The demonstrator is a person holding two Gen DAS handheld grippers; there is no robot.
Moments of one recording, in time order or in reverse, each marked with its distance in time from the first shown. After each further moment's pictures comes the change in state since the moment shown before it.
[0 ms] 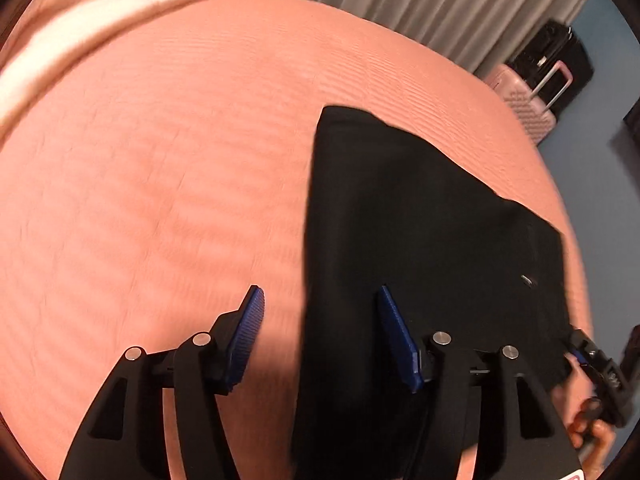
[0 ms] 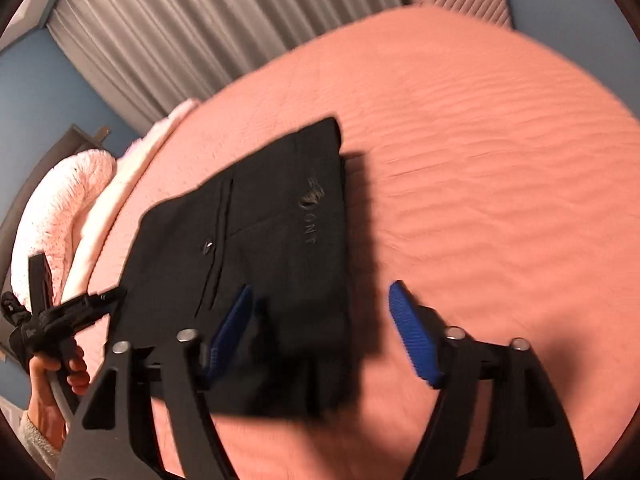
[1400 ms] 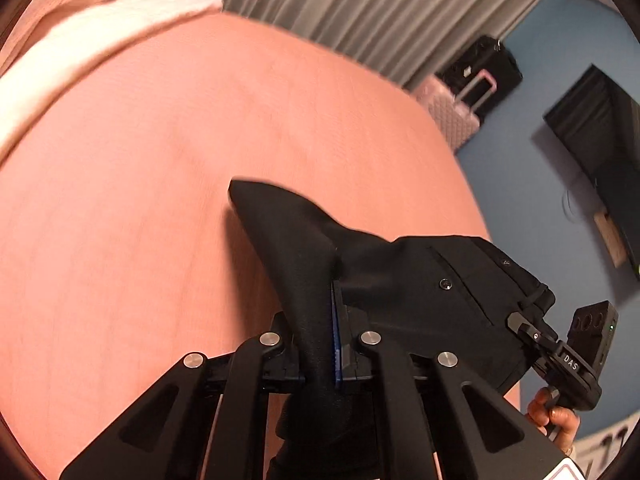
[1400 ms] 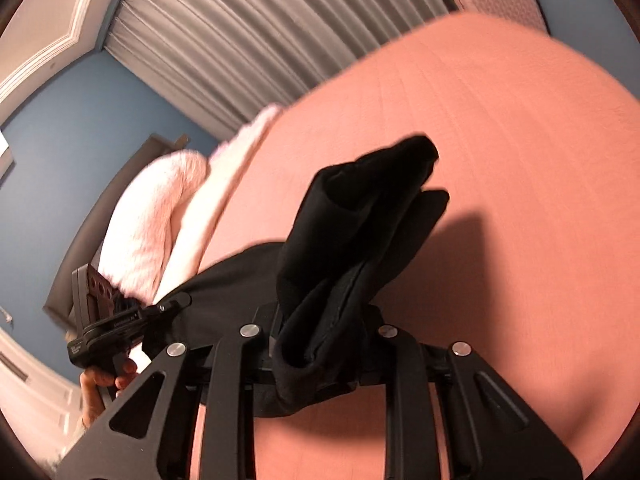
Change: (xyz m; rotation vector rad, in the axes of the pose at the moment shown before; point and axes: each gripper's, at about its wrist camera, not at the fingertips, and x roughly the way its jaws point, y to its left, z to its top) left arm -0.160 -0.009 -0.135 0.036 -0.011 -0.150; right arm -0.156 0.057 -0.119 0.061 0.076 0.220
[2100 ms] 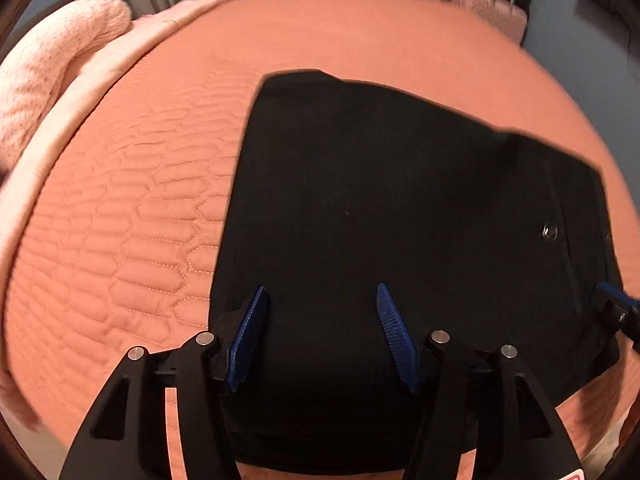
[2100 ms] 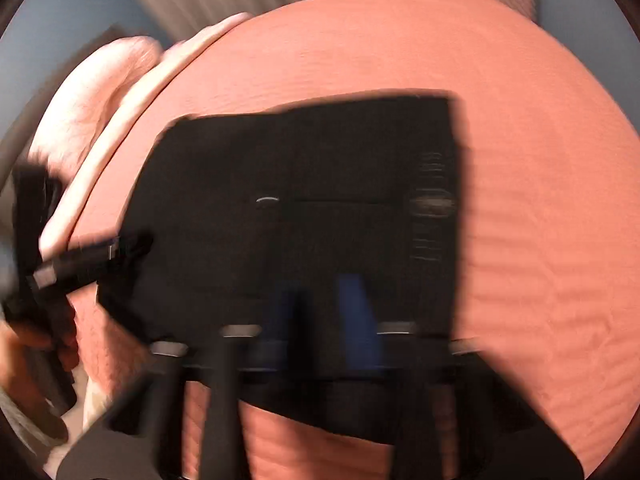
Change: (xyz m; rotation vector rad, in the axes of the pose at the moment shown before) left arm 0.041 -0.036 -0.118 0.214 0.037 0.417; right arm -0.009 -0.026 -0.077 -0.077 0.121 -0.278
